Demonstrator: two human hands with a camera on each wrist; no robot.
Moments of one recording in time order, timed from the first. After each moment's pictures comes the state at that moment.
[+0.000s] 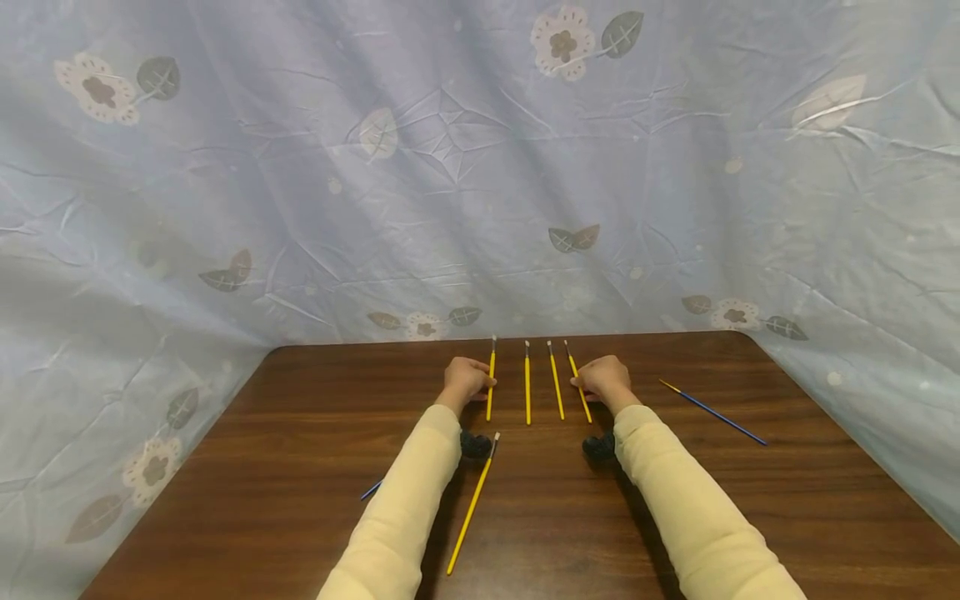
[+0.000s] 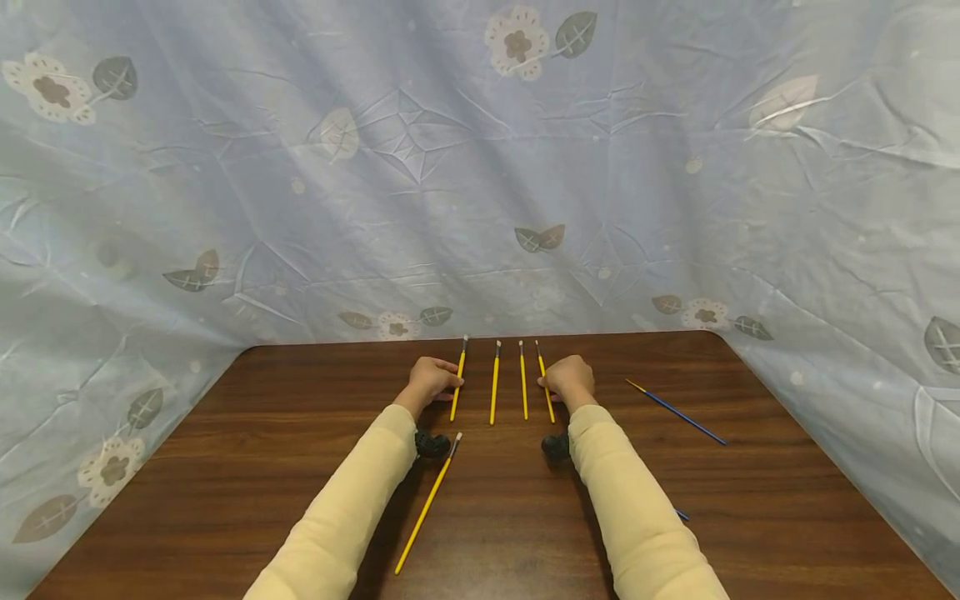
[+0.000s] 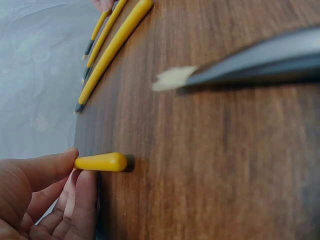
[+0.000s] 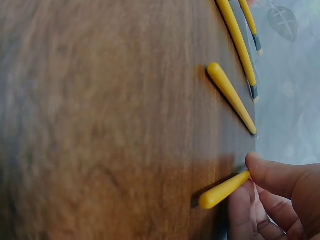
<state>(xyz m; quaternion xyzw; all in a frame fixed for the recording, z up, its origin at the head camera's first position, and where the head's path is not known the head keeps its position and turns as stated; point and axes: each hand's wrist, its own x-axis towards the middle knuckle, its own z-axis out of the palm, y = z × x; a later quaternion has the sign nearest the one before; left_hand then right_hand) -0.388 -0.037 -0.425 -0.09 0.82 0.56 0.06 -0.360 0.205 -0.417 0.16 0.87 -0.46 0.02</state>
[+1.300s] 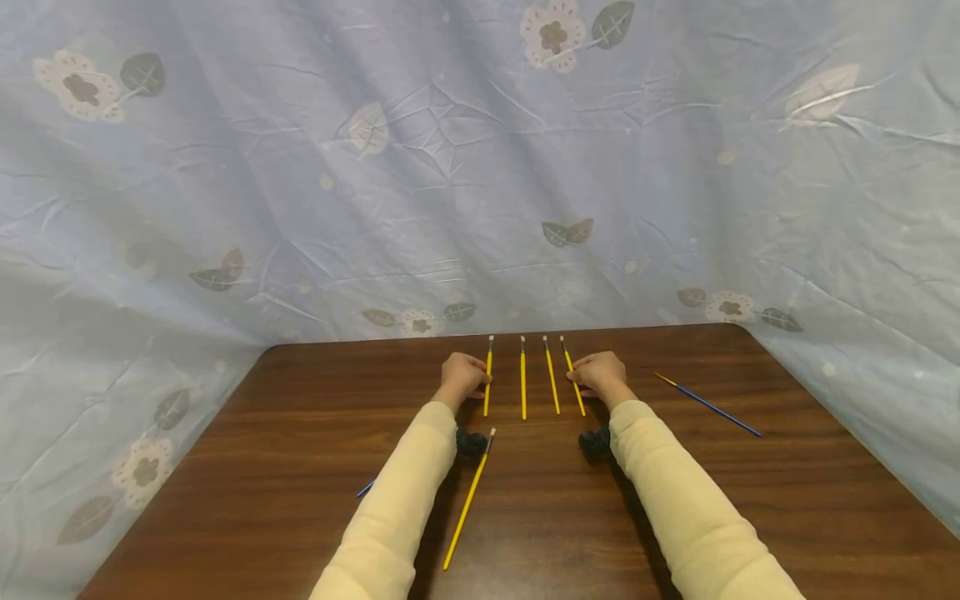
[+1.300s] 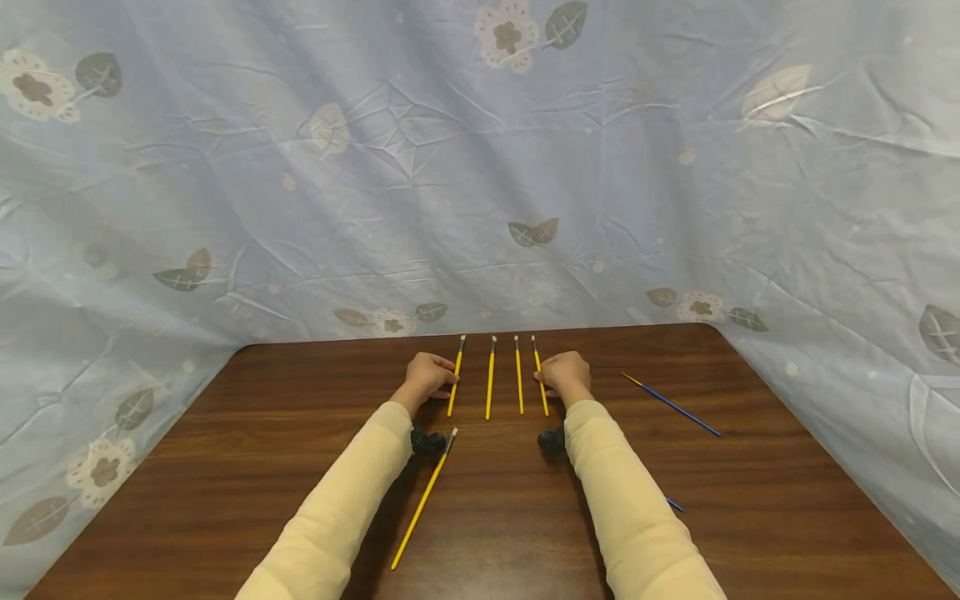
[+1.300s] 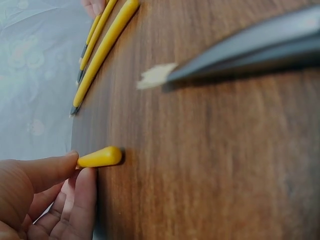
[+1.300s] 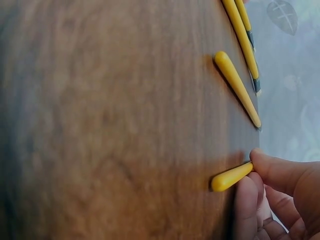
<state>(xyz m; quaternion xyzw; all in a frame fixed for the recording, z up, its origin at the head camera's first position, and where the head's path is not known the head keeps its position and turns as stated) -0.386 -0.034 -0.427 -0.06 0.84 0.53 0.04 -0.362 0.209 -0.424 0.17 0.85 -0.49 0.03</state>
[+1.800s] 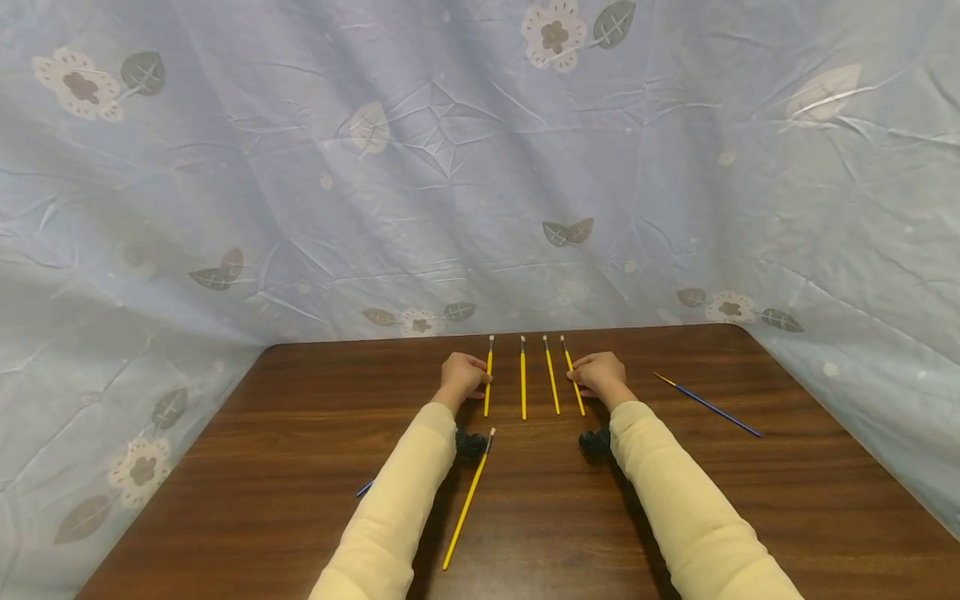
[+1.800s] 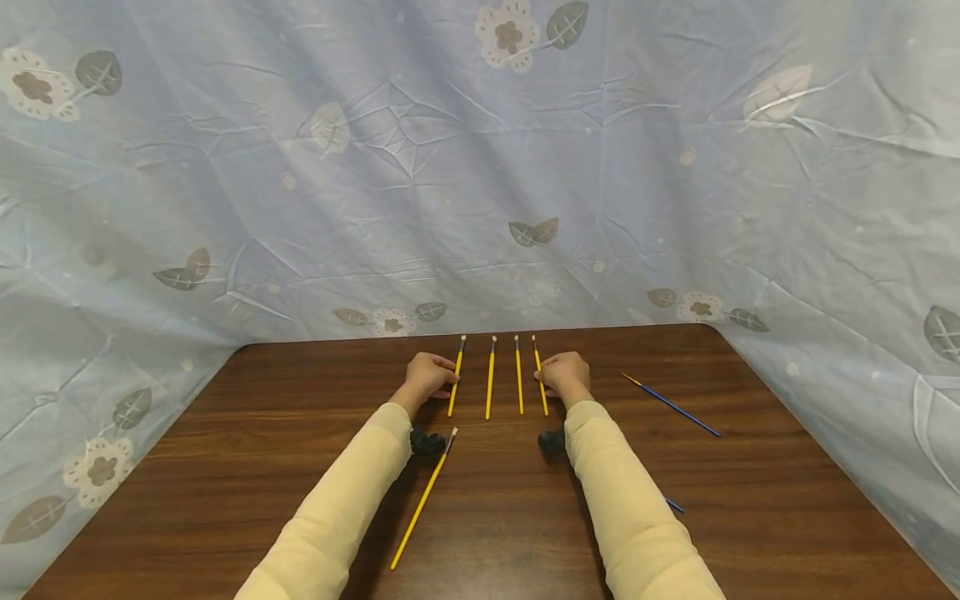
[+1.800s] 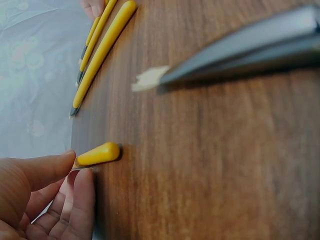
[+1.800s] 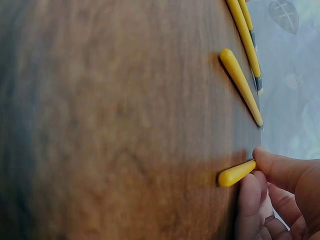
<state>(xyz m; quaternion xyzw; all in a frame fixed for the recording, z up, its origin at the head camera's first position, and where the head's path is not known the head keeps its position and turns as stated) -0.386 -0.035 -0.429 -0.06 0.84 0.54 0.03 -0.364 0.208 -0.426 0.18 0.85 -0.50 0.02</state>
